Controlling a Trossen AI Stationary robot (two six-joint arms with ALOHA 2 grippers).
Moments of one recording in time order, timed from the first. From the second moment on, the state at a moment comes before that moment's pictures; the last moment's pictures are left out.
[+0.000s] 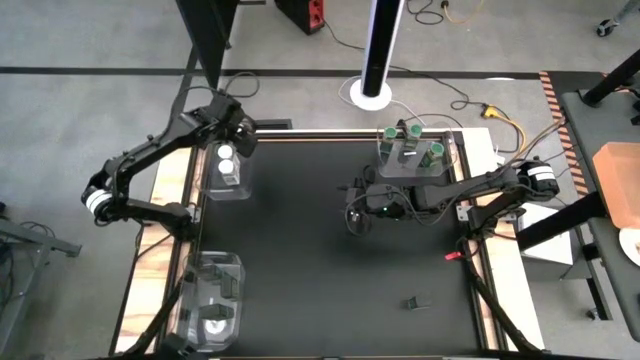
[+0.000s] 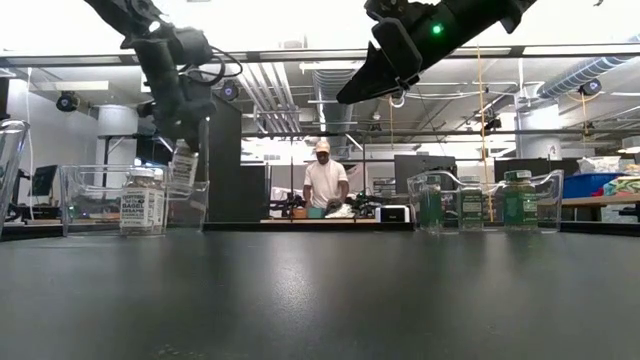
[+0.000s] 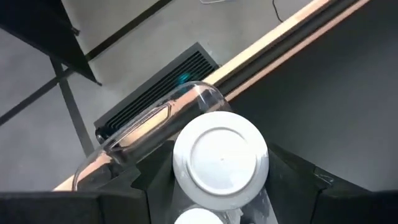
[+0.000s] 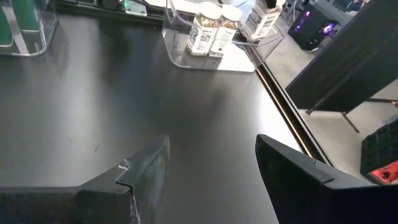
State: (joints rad) left arm 0.88 1.27 1.05 -0.72 -0.27 0.04; right arm 0.05 1.49 0.93 0.07 0.38 -0.13
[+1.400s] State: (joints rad) left arm 1.07 1.27 0.93 -0.60 -0.02 0.21; right arm 0.05 1.49 0.92 0.06 0.38 -0.09
